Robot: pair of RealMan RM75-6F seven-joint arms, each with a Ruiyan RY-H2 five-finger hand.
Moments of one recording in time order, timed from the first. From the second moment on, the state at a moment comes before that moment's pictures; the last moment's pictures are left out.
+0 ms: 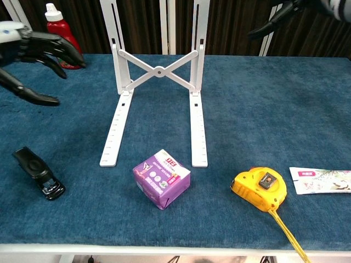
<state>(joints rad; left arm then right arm) -0.57 -1.34 -0.11 -1.47 1.63 1.04 -0.67 0.77 -1.30 0.40 -1.57 -0.94 0.82 0.10</state>
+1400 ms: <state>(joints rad) -0.71 -1.46 -0.12 -1.21 1.48 0.95 -0.77 0.75 -1.38 0.38 -1.44 -0.89 0.72 0.30</state>
